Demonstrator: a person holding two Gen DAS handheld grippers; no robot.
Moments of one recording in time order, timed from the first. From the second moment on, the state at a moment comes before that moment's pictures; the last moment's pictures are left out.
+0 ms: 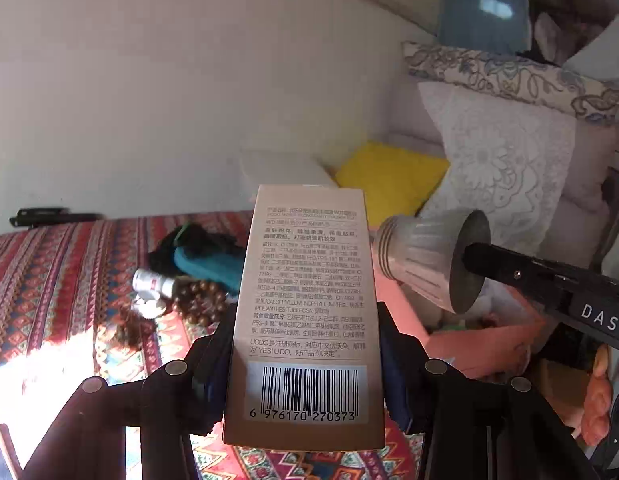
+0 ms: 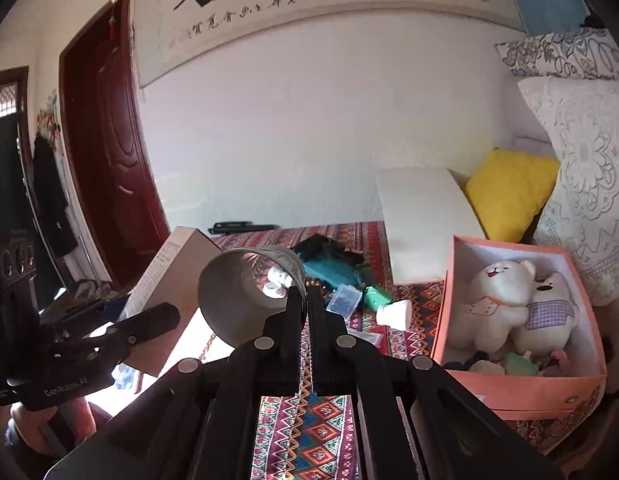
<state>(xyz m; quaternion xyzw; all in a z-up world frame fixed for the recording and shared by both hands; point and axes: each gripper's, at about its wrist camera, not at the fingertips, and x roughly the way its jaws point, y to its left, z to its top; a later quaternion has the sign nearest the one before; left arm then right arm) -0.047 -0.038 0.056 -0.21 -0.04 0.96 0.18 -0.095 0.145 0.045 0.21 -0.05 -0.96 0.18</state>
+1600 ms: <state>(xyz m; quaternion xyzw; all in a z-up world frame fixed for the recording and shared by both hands) -0.191 0.073 0.047 -0.27 -0.01 0.94 0.19 -0.176 0.307 0.010 0.24 -0.13 -0.96 0.02</state>
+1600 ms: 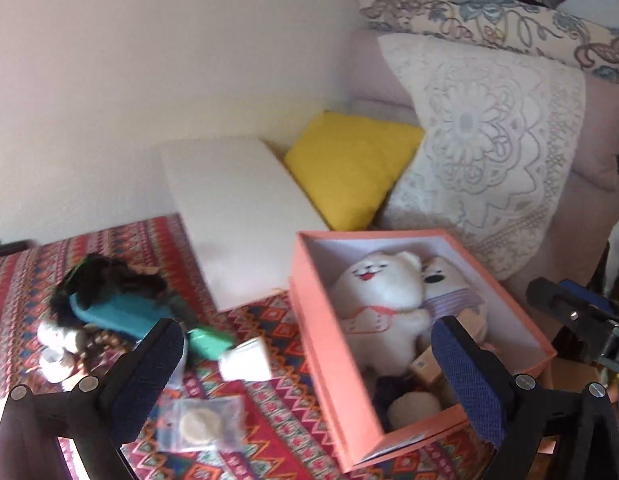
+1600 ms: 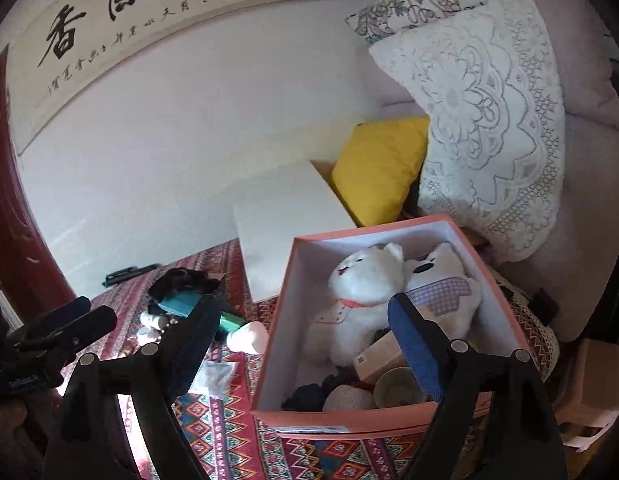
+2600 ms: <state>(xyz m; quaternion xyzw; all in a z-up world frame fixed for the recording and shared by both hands) -0.355 -0.177 -0.173 -0.43 -0.08 0.90 -0.04 -0.491 -0.082 -0.206 0.51 -0.14 -0.81 0.25</state>
